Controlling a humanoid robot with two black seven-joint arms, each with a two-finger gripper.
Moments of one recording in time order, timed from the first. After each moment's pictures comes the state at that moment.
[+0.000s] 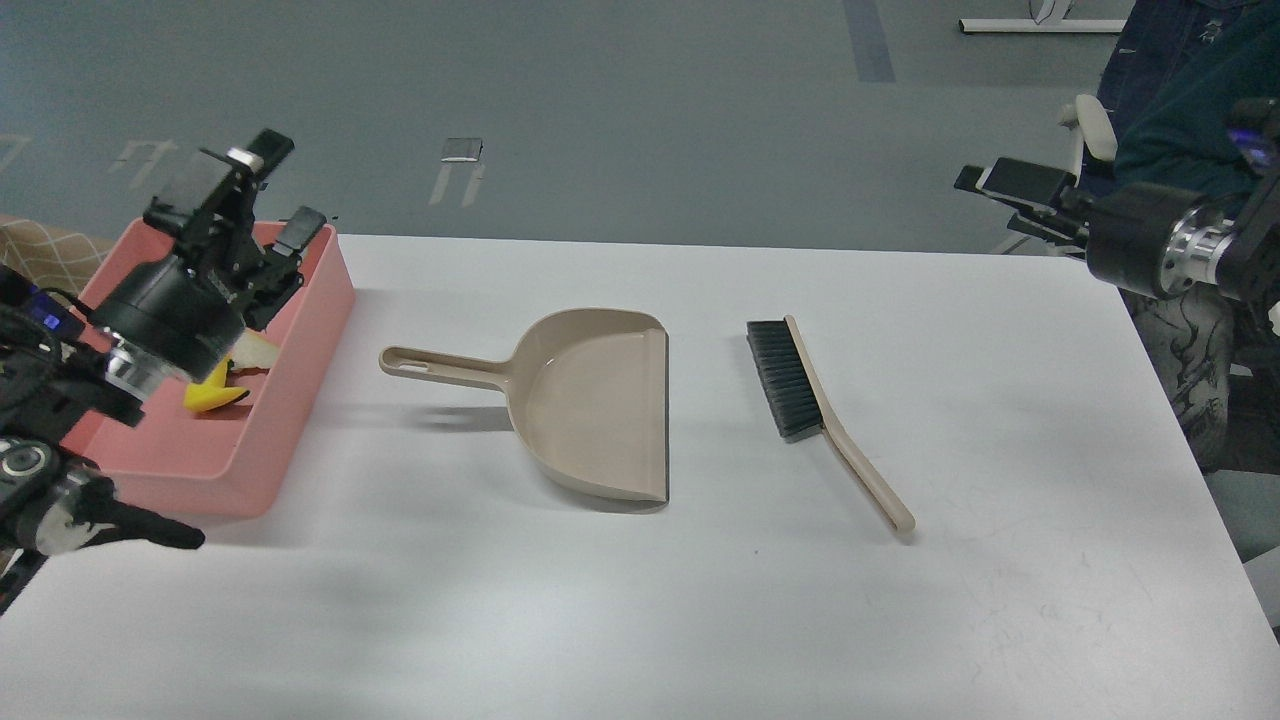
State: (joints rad) left arm -0.17 0.75 -1.30 -1.56 0.76 -0.12 -0.31; right arm 0.91 -0.66 0.79 1.04 -1.19 0.49 0.02
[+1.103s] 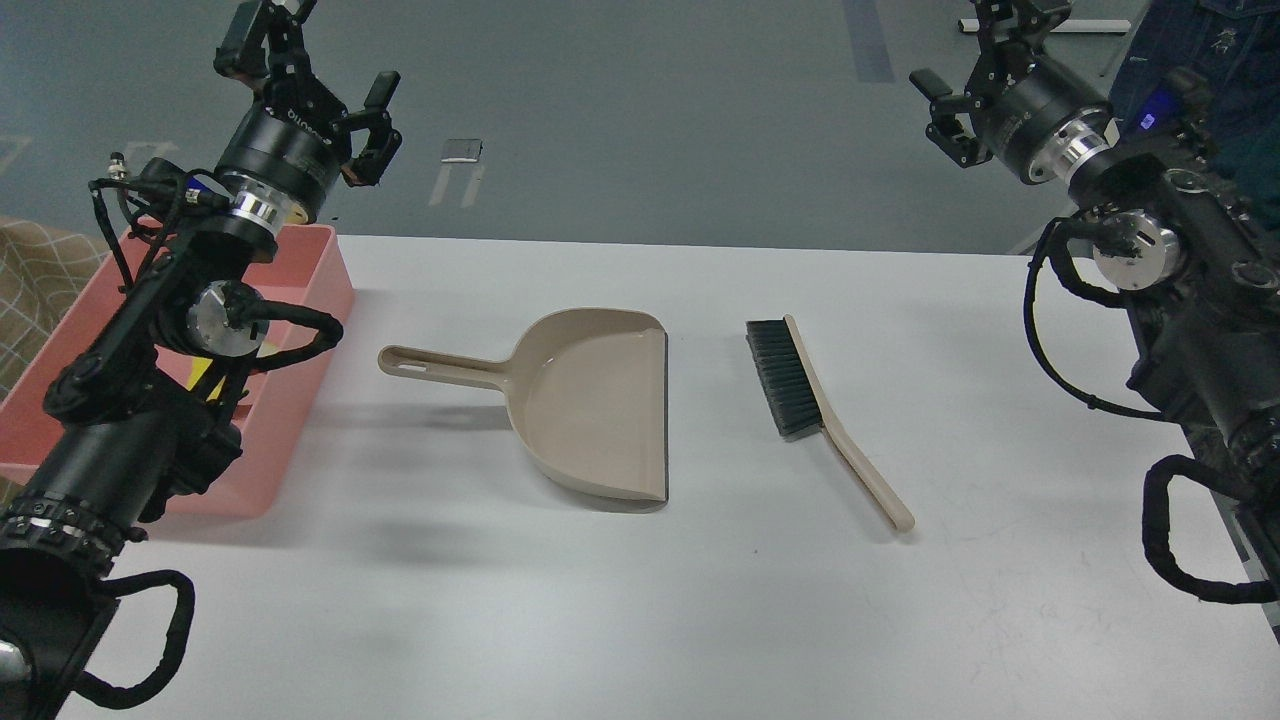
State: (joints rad) left arm -0.65 0.29 -1.29 -0.87 0.56 -0.34 -0.27; right arm 1.03 -0.15 1.16 0.45 -0.89 0.45 0.17
